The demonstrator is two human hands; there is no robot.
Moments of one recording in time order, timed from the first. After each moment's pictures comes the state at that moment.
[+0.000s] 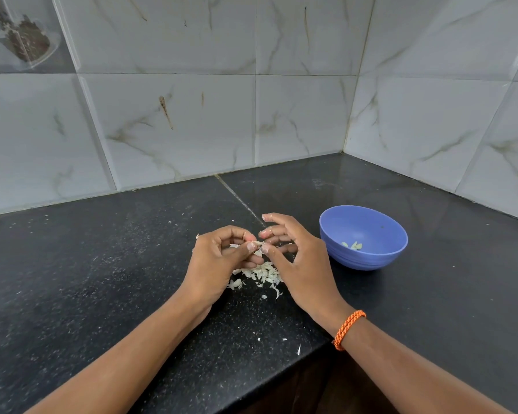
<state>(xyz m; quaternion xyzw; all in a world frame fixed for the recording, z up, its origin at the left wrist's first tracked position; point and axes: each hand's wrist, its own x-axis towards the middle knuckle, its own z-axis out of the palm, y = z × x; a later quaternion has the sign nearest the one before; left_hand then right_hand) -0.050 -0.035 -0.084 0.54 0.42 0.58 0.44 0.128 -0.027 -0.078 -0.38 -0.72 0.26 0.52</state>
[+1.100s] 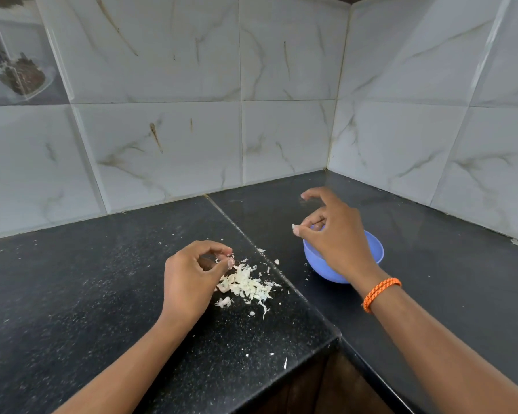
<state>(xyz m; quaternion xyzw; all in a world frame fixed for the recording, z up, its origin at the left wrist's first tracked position) -0.061 -0.042 -0.072 0.59 0.56 0.56 0.18 0.198 0.001 -0.009 -0.50 -0.70 0.13 0.49</state>
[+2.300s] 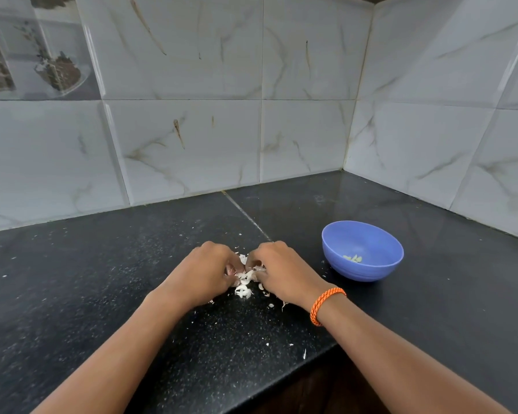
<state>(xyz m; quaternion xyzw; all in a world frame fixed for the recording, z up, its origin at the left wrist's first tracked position) -0.101 -0.029 -0.056 0.78 0.59 0.18 0.06 0.101 -0.005 -0.056 -0.46 -0.87 0.08 0.16</state>
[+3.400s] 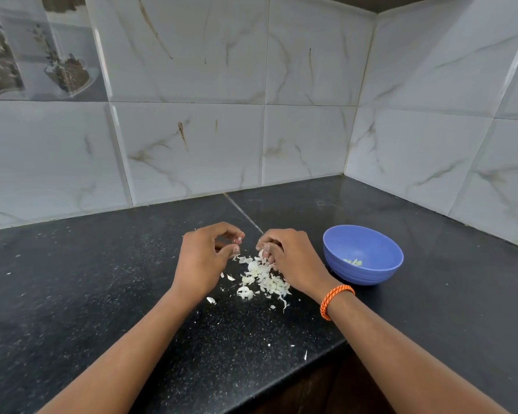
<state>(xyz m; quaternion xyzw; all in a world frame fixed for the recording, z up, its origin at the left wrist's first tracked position) -0.092 -0.032 -0.053 0.65 0.55 0.51 0.15 0.112 0.008 -0.047 -0.47 -0.79 0.19 0.35</state>
